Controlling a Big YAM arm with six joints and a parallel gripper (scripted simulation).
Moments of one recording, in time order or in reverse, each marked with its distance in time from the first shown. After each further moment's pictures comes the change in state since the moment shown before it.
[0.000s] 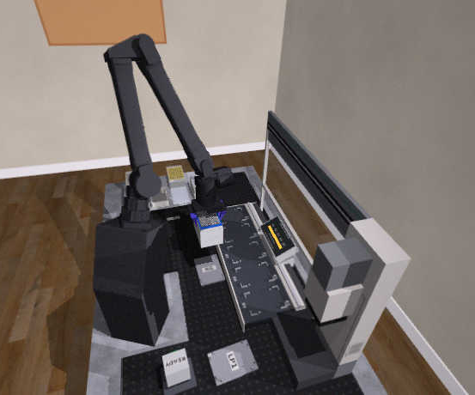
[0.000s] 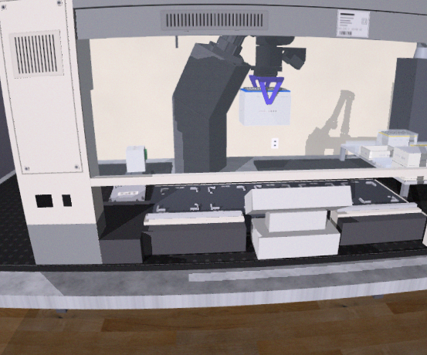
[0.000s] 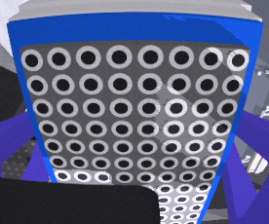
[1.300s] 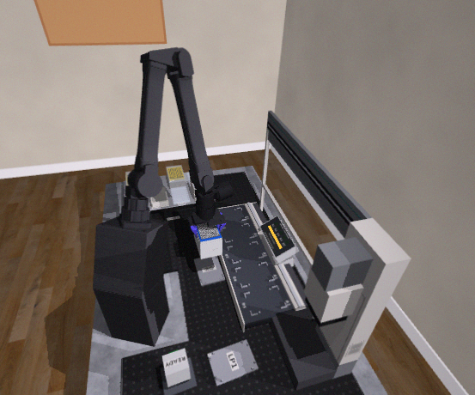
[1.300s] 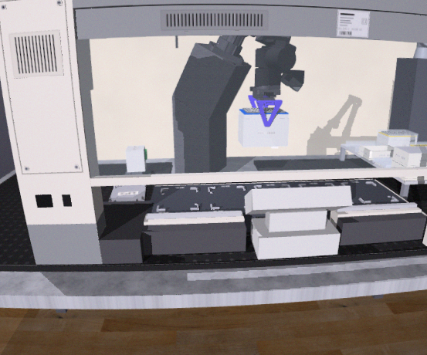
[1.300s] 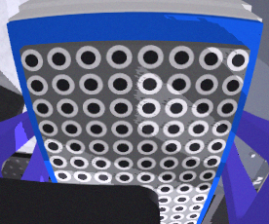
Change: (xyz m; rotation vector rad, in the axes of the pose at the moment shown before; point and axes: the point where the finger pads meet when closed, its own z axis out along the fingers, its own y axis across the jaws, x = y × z) arm 0.001 0.003 0.060 -0.009 0.003 0.003
